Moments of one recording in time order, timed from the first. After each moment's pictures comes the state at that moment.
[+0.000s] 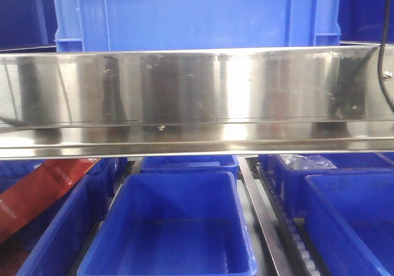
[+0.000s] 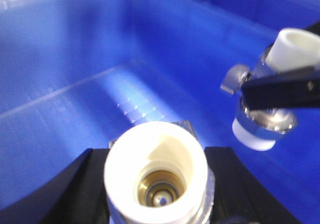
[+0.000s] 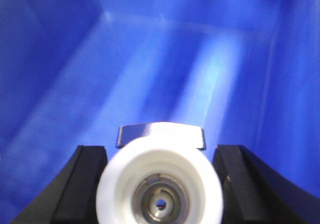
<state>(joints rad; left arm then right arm) -0.49 1.72 -1.74 -0.38 0.63 0.36 0.37 1.85 -2.01 0.24 0.98 -0.03</state>
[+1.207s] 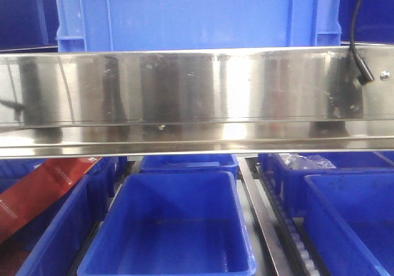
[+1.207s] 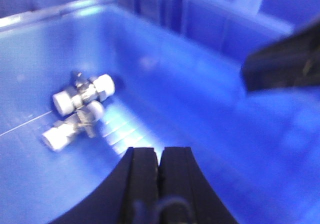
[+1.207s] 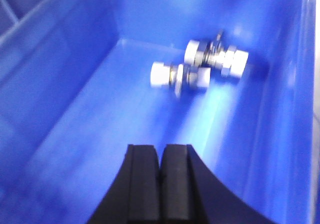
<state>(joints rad) -0.49 1.71 -1.89 -0.41 0.74 0.31 0.37 1.85 -2.22 0.25 1.13 -0.06</state>
